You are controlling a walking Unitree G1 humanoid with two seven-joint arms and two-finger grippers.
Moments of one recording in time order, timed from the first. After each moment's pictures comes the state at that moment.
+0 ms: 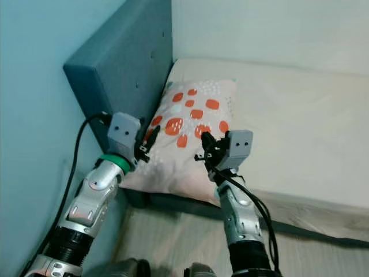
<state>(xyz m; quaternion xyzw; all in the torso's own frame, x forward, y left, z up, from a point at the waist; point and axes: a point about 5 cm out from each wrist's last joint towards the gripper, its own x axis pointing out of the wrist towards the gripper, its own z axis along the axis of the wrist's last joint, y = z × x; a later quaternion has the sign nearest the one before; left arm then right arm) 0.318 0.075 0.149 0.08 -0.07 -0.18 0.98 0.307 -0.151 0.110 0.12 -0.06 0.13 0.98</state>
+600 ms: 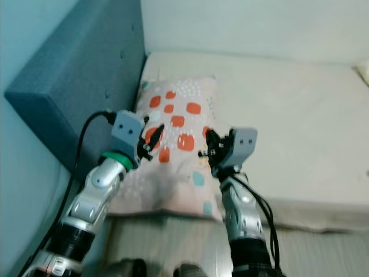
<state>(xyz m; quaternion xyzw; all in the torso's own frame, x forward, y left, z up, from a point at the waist) 0.320 0.076 0.146 0.09 -0.07 -0.18 0.98 0.309 -0.147 0.112 0.12 -0.06 0.12 0.98</state>
